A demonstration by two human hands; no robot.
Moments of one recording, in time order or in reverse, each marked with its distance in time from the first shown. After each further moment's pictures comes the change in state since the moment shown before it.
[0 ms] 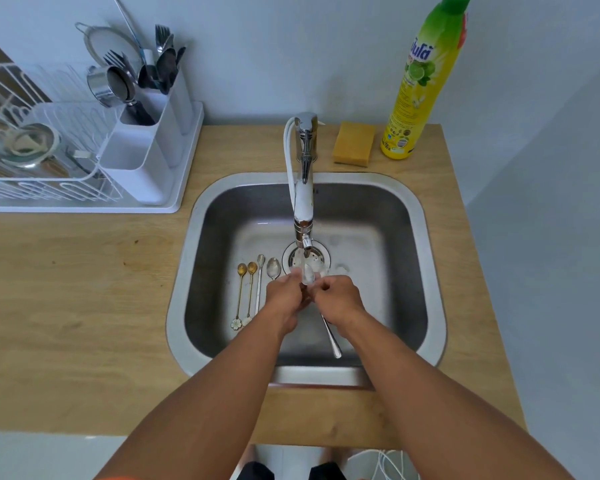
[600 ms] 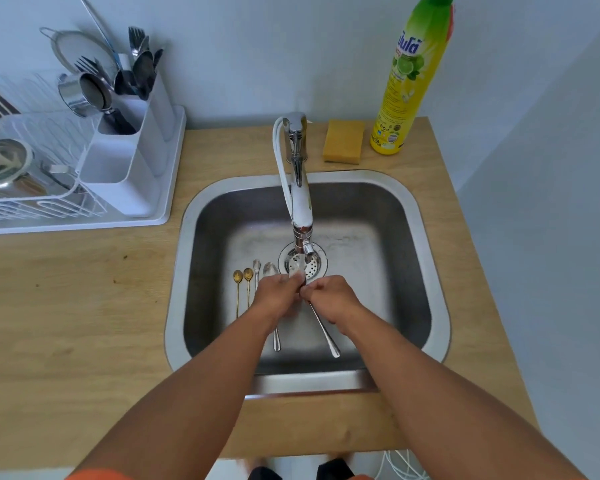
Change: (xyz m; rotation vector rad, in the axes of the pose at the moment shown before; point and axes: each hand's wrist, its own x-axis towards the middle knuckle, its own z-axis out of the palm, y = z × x) left_hand 0.016 0.018 -0.026 0.537 -0.110 0.169; right_hand 0.009 -0.006 0.008 0.066 -0.089 0.092
